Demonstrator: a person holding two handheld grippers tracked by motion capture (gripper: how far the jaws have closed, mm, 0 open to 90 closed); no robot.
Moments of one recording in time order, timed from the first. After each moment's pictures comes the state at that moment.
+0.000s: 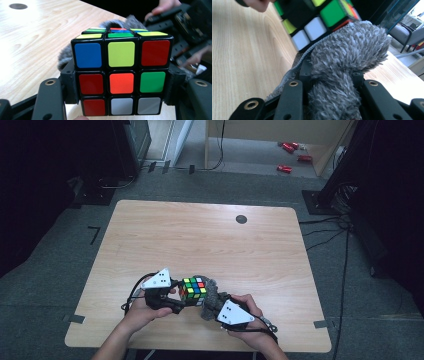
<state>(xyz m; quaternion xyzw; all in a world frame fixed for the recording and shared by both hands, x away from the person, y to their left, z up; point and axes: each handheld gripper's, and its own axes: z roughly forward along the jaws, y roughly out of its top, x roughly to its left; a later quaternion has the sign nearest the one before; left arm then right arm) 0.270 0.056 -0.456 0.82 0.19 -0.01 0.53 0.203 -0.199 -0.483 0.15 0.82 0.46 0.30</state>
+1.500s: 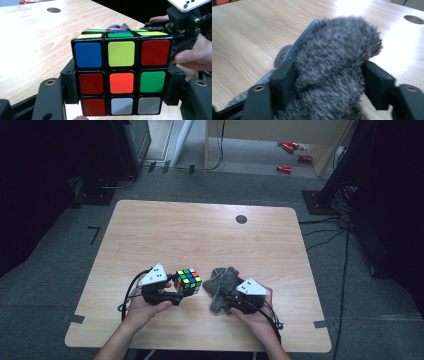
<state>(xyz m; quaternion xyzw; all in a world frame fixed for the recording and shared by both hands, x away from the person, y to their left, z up) 0.279 0.064 -0.457 0.80 0.27 0.05 0.54 0.248 -0.242 -0.506 0.41 0.77 0.43 0.25</state>
